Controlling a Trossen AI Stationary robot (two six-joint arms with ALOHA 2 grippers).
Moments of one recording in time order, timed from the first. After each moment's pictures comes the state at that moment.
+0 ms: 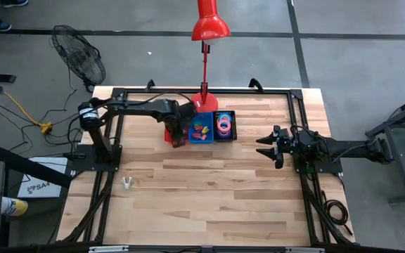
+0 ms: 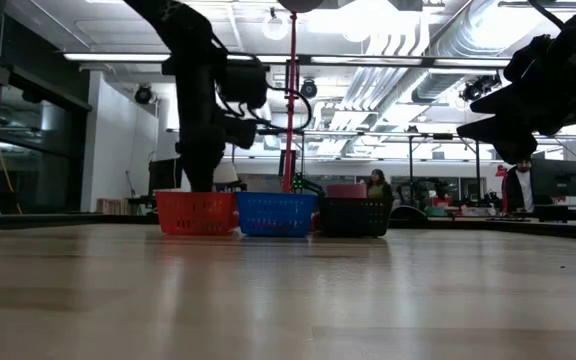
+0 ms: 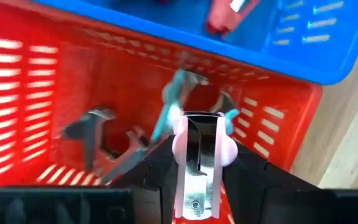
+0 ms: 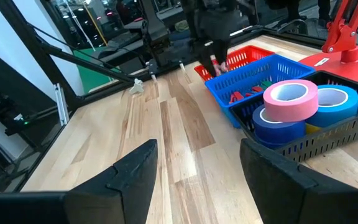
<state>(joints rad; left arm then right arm) 0.35 1.75 1.20 -0.81 0.01 0.04 -0.07 0.18 0.01 0.03 0.00 0.36</state>
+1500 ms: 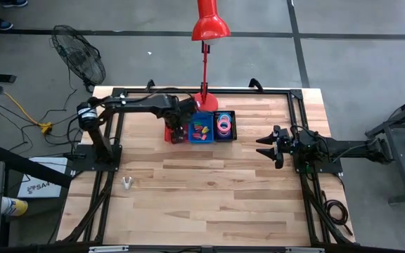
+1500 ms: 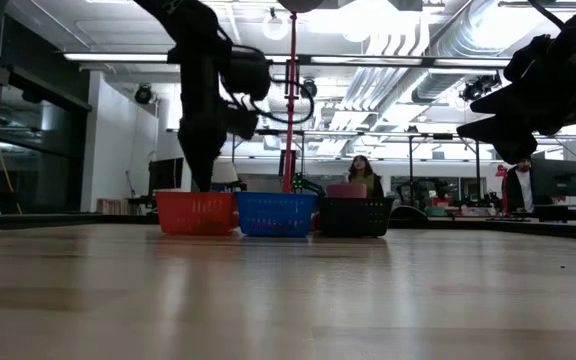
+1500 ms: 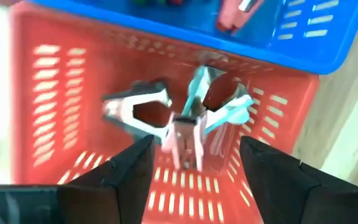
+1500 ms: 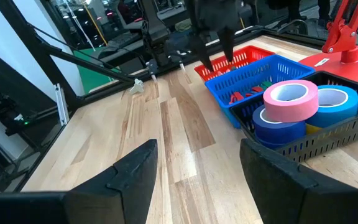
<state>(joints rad) 0.37 1.76 1.28 -0.92 -0.01 0.11 -0.07 0.18 0.01 0.03 0.00 0.36</state>
